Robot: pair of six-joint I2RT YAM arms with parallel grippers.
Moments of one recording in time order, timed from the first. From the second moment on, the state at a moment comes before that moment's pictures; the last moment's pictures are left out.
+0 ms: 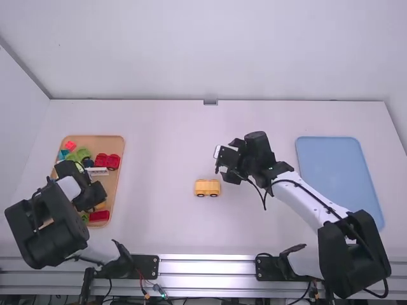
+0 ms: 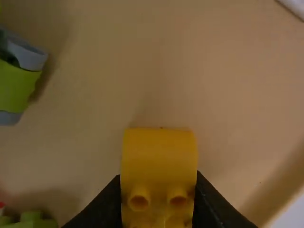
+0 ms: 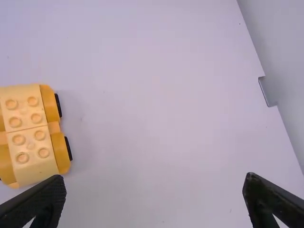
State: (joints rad) left arm 0.66 1.58 0.68 -0.45 0.03 0.01; right arm 0.42 1.43 0.78 -0.16 -0.30 -0.92
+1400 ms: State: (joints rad) left arm -0.17 1.67 1.08 -0.85 0.28 1.21; right arm 0.35 1.34 0.78 -0.31 -0.38 -0.87
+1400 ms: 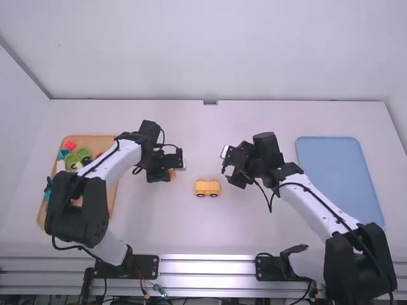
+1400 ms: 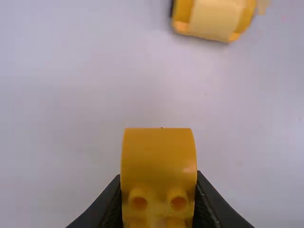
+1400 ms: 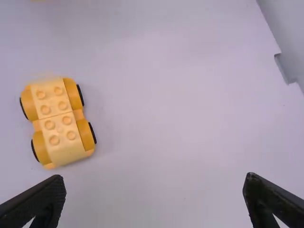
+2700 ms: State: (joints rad) left arm -0.23 1.82 1.00 -0.74 0.35 1.33; right arm 0.26 1.25 0.78 -0.38 -0.56 -0.87
